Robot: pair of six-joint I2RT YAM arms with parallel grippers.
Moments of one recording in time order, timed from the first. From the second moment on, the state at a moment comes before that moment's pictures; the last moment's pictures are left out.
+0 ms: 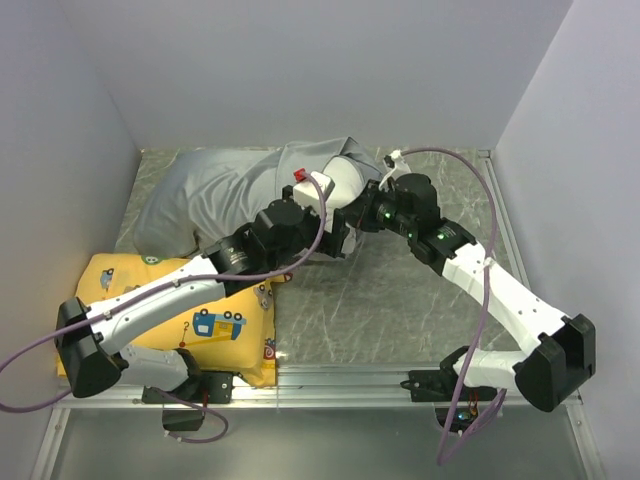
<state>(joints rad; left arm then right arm) -0.95 1.30 1.19 -0.18 -0.30 -0.25 0.56 1.21 1.05 -0.18 -0.17 0.67</state>
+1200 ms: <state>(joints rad) -1.14 1.55 1.28 -0.10 -0.89 -0.10 0.48 1.15 1.05 -0.22 -0.17 0.69</state>
